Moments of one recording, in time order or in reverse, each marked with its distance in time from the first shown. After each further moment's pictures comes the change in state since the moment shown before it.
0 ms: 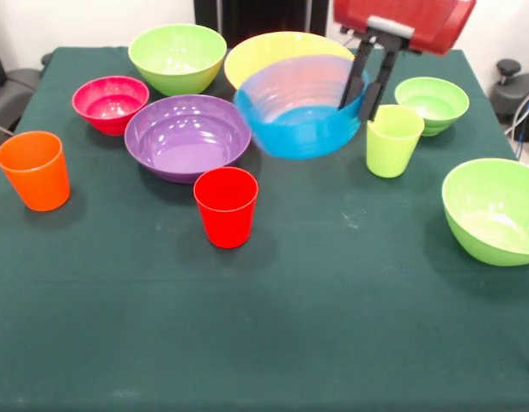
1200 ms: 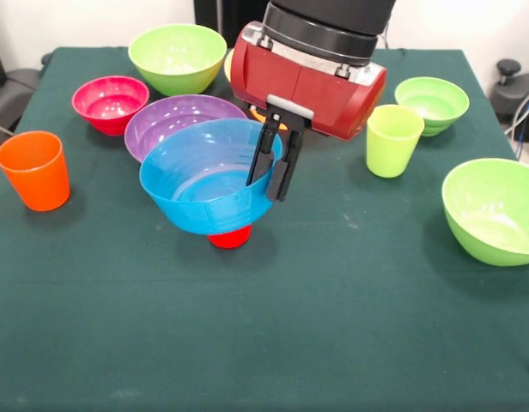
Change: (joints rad) arm -0.123 0.152 0.004 -0.251 0.007 0.081 0.000
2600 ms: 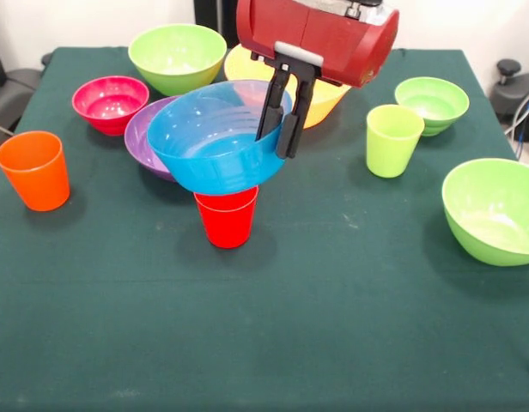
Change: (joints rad) arm 0.000 -0.089 0.022 0.074 -0.005 0.020 0.000
